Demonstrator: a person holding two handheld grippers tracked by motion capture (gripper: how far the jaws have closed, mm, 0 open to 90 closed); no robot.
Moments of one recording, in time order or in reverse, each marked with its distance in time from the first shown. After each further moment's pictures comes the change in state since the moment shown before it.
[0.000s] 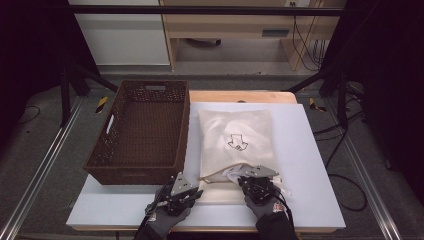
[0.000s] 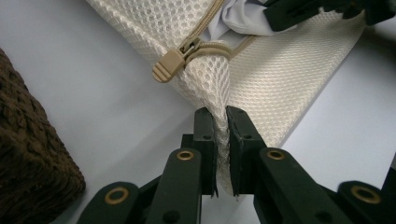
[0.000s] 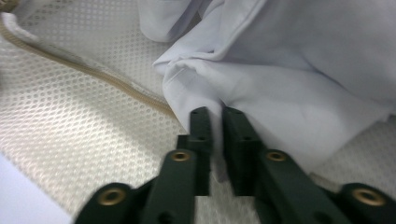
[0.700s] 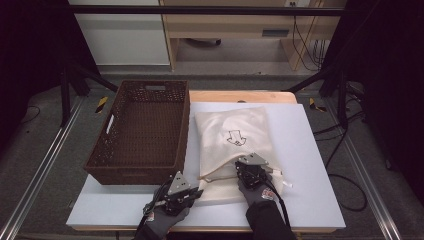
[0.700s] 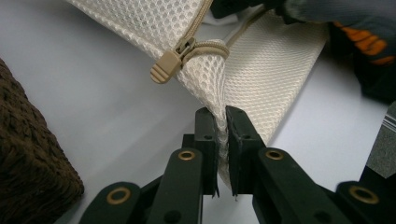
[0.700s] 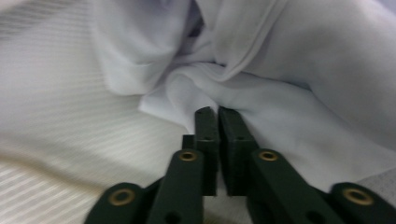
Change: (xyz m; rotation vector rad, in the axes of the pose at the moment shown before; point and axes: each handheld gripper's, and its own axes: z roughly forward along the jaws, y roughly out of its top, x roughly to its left) left arm 0.001 0.004 -0.007 -0.023 -0.030 -0.012; right arm -0.005 0.022 0.032 -0.094 -0.129 0.000
